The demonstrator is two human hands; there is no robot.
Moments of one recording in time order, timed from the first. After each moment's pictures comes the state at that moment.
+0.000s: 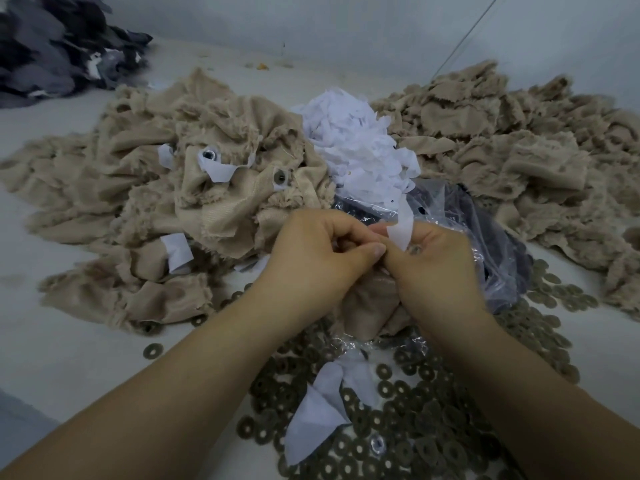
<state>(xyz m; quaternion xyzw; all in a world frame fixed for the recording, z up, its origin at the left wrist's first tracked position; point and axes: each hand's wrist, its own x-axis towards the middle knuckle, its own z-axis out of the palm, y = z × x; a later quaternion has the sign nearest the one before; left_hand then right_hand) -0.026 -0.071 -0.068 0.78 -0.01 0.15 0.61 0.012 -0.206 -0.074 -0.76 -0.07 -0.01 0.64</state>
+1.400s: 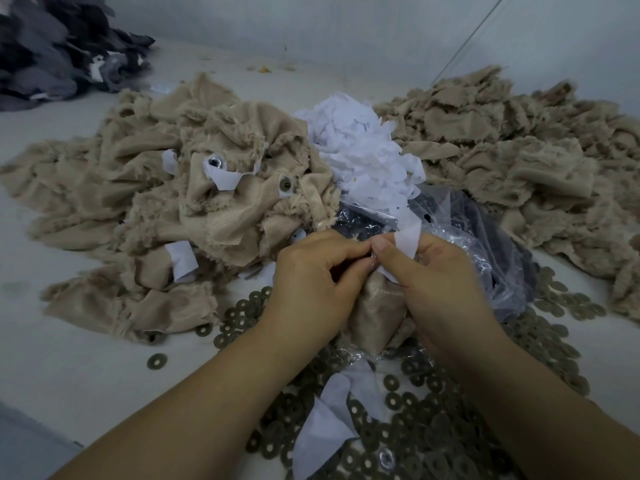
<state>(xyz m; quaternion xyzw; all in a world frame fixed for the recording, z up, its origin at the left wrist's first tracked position) -0.022 -0.068 -0.103 0.81 -0.09 0.37 0.44 0.013 -0.202 -0.083 -0.69 -0.07 0.06 0.72</state>
